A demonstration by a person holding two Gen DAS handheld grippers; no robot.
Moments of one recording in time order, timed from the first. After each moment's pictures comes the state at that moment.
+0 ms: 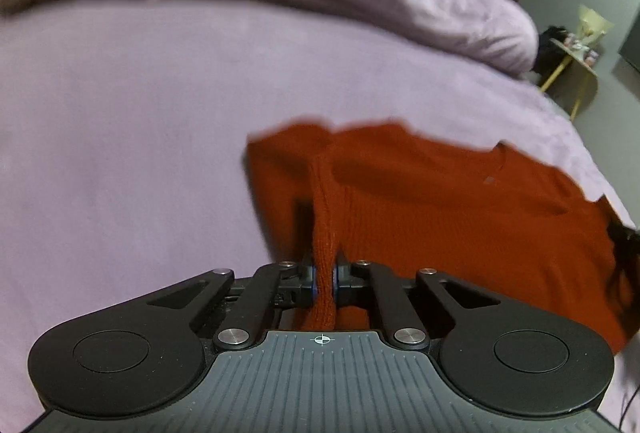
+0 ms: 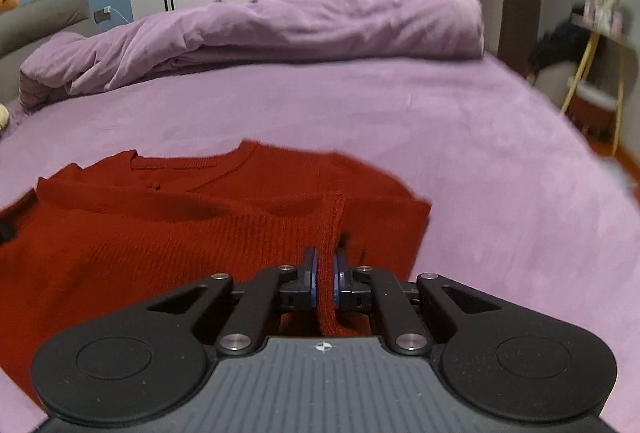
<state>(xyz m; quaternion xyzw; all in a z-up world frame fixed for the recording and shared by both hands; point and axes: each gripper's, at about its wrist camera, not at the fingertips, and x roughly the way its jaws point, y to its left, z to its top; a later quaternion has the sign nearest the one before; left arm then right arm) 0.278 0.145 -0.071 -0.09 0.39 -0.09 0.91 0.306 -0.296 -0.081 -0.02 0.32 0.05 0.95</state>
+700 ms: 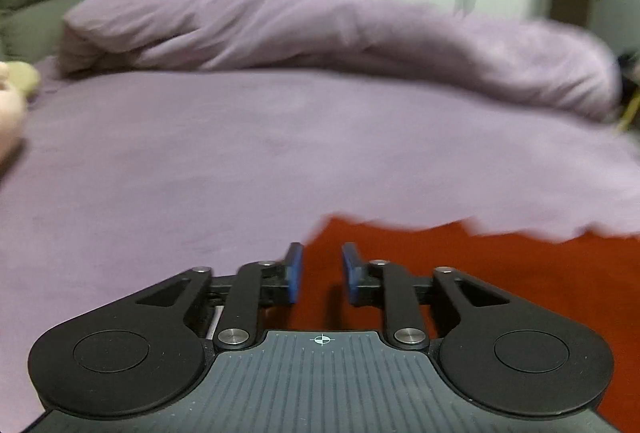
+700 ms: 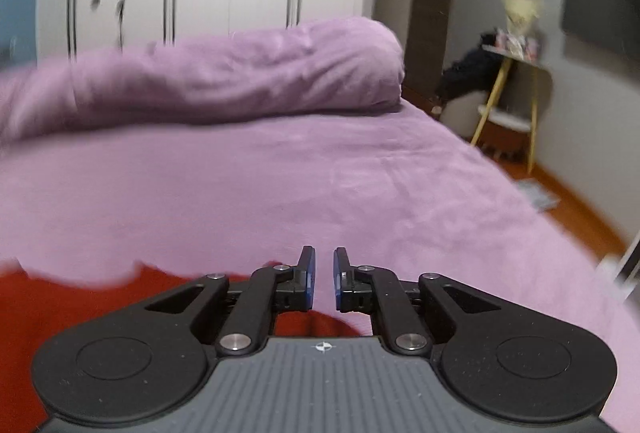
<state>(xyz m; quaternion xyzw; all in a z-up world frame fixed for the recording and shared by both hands) 0.344 0.096 -0.063 -0.06 0.32 0.03 0.94 0.406 -0.281 -0.064 0.02 0.25 -0.10 0.96</state>
